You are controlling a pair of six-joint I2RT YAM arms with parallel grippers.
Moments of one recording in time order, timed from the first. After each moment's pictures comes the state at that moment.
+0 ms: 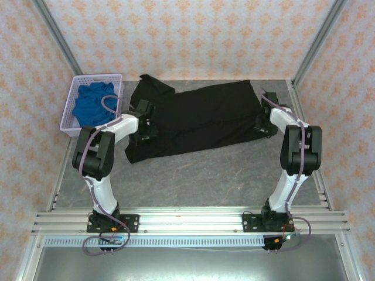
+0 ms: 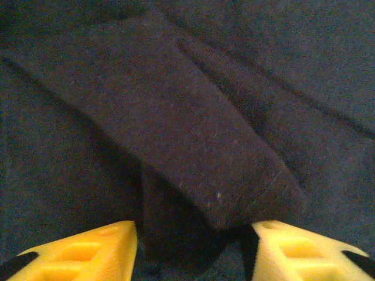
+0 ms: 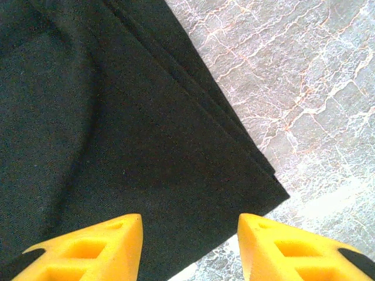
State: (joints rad) left arm -0.21 1.89 1.24 -0.61 -0.05 -0.48; right arm -0.04 1.89 1.31 -0.67 0.17 0.33
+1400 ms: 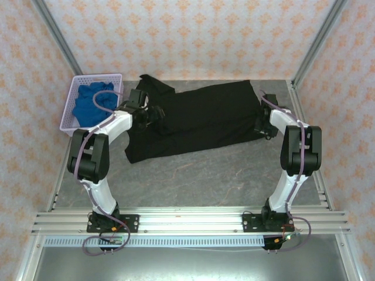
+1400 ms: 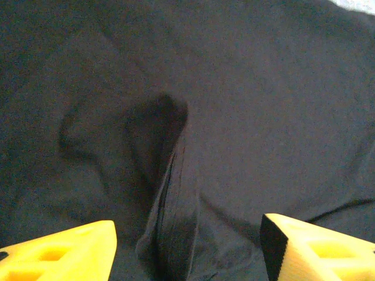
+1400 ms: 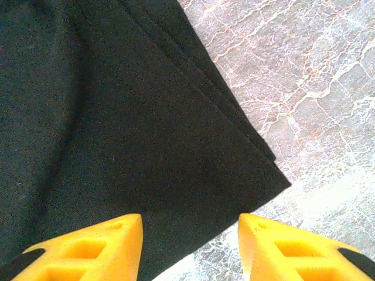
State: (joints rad) left arm -0.16 1.82 1.26 -0.38 0.18 -0.64; right arm -0.04 1.88 1.28 -0.66 0.16 0.33
